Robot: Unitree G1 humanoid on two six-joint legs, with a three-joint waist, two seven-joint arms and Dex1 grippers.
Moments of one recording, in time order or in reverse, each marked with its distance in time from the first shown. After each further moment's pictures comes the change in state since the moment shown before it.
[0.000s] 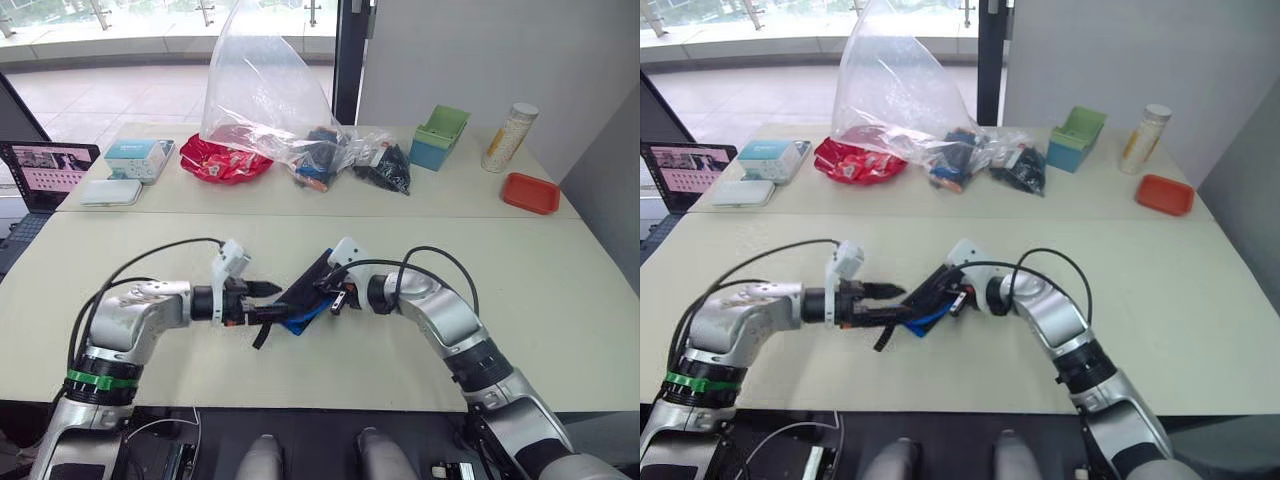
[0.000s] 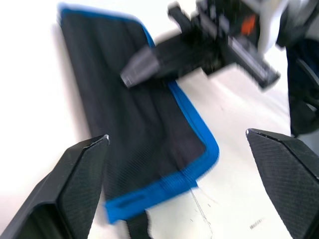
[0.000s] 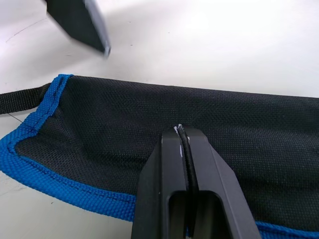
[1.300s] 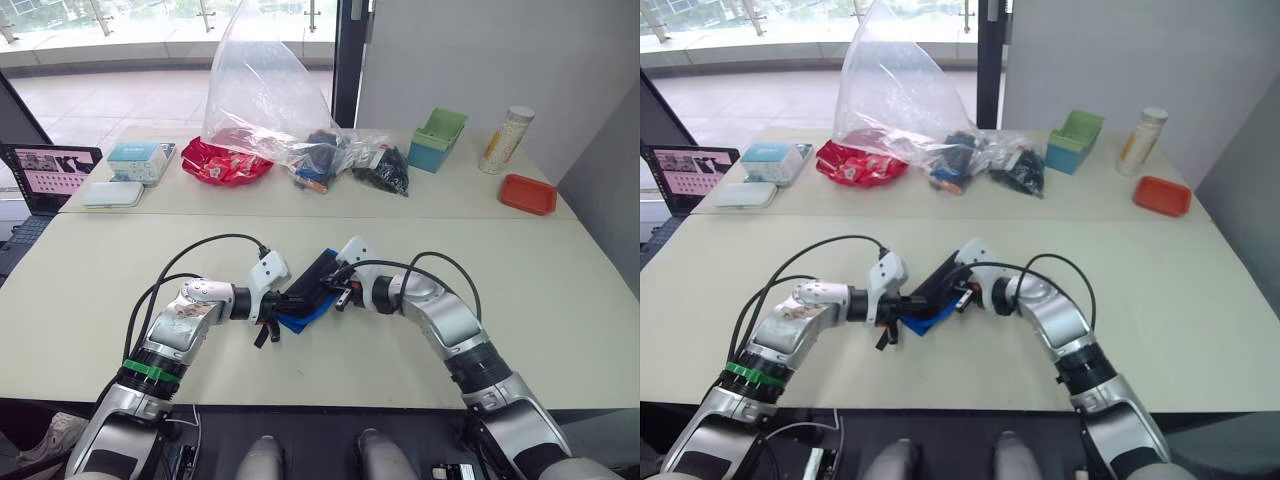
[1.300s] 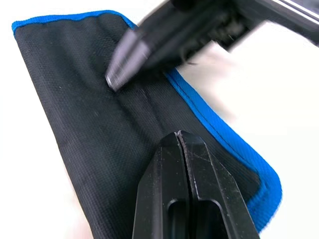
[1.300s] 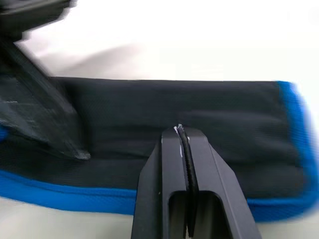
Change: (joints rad) left arm -0.039 -0.128 -0.235 0.181 0.308 -0.366 0.024; right arm -0.001 0.001 -0.080 0.141 -0.014 -0.132 -0.063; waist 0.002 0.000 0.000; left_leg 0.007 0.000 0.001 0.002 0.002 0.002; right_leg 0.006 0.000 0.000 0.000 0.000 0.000
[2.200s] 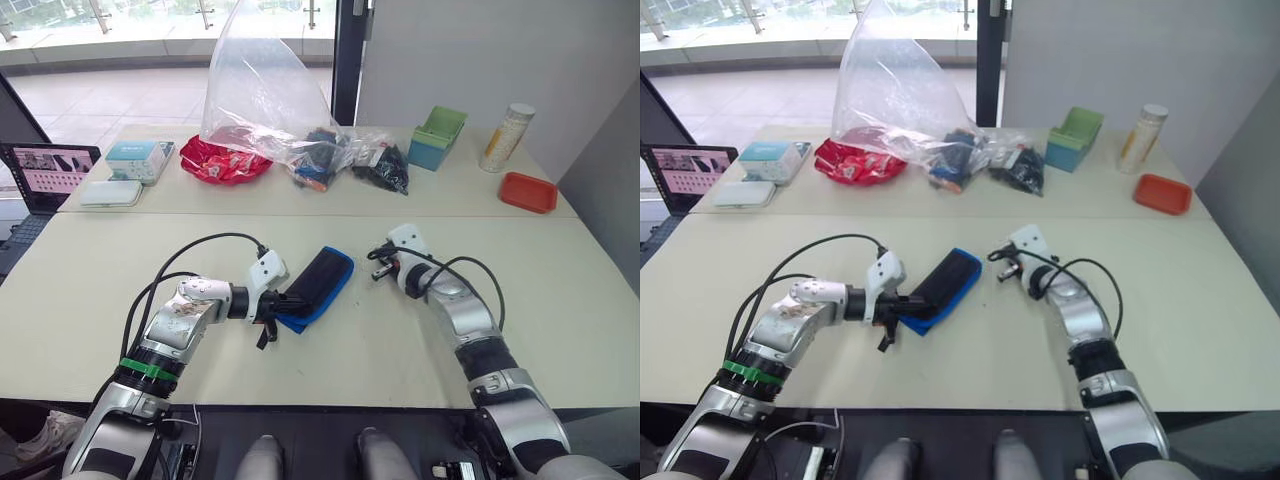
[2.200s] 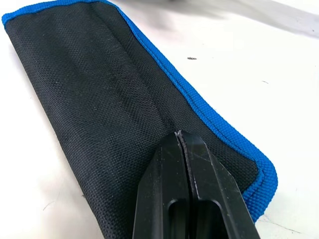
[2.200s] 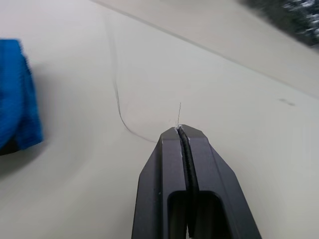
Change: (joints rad) left arm 0.000 0.008 0.001 0.000 0.000 -0.001 -0.022; right arm -0.011 0.008 -0.223 0.277 -0.092 -0.319 -0.239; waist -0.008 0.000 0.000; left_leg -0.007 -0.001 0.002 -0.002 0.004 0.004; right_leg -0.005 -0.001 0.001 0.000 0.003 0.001
